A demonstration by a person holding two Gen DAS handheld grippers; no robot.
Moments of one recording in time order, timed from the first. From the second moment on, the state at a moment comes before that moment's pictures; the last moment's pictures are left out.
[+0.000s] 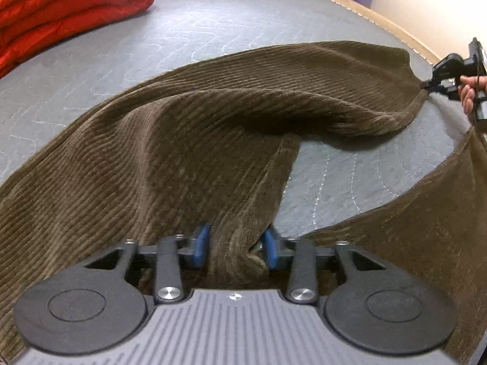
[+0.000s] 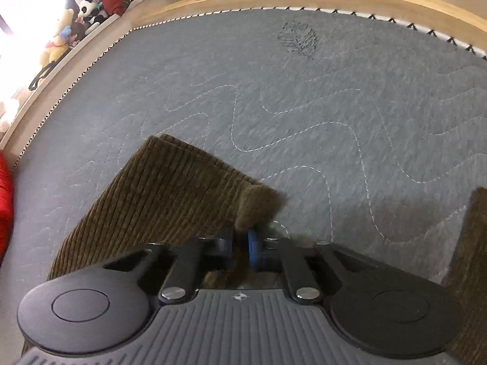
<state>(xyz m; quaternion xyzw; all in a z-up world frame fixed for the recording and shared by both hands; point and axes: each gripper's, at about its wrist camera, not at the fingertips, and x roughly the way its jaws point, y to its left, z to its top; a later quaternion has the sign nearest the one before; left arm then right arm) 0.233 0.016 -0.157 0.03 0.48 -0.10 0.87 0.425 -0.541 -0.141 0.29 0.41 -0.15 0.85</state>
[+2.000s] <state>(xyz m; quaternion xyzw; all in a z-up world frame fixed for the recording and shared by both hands) 0.213 0.275 -0.123 -0.05 0.52 0.19 0.83 0.426 -0.397 -0.083 0.11 0.36 0.00 0.93</state>
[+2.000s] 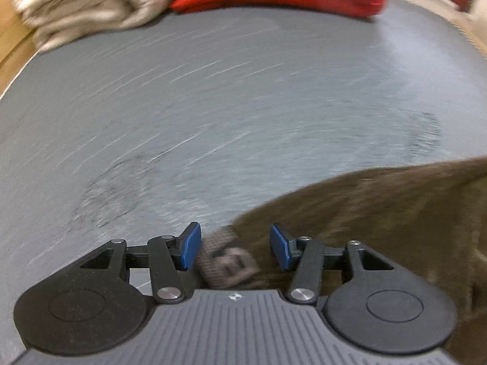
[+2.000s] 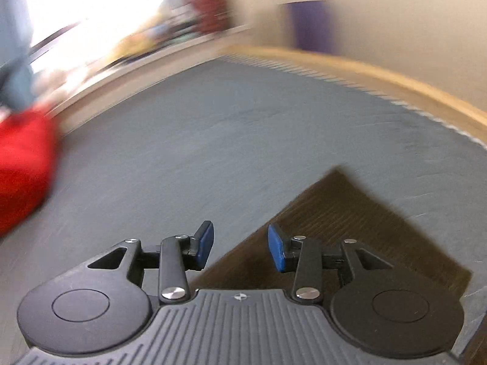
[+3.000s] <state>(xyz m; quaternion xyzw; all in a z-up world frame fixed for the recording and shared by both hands) 0.158 0.253 -0.064 -0.06 0.46 0.22 0.86 0.283 -0.406 -0.081 0.26 0.36 -0.14 0.89</state>
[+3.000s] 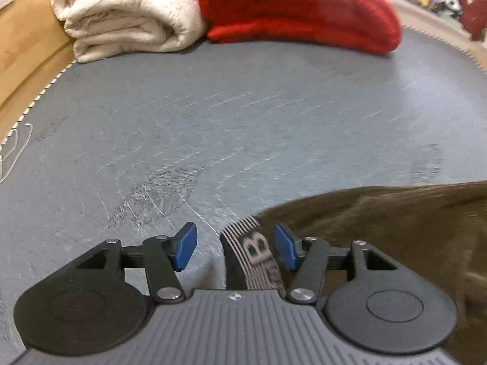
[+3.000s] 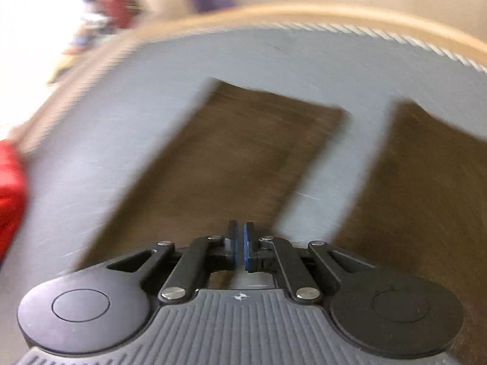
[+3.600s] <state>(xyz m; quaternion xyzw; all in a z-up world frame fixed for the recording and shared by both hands) -0.025 0.206 -0.118 -0.05 0.60 0.07 0.79 0.099 -0.236 -0.010 0.06 0.38 0.22 0.90</state>
